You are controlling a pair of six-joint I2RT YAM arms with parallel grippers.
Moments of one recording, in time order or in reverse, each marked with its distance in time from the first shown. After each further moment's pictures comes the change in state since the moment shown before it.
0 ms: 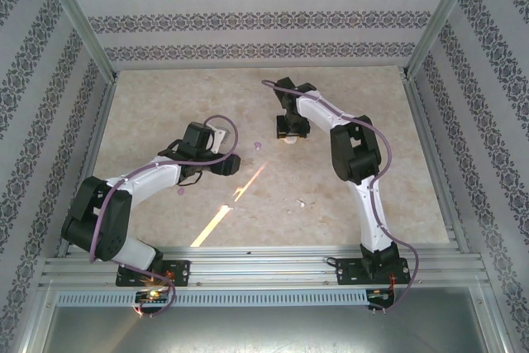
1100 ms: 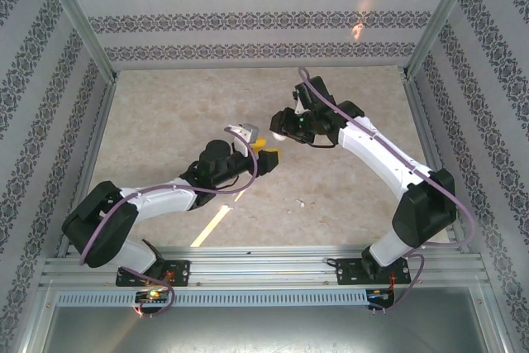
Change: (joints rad) left arm -0.314 -0.013 -0.137 0.841 -0.023 -0.225; right arm 0.094 -0.769 -0.540 0.306 -0.275 0.358
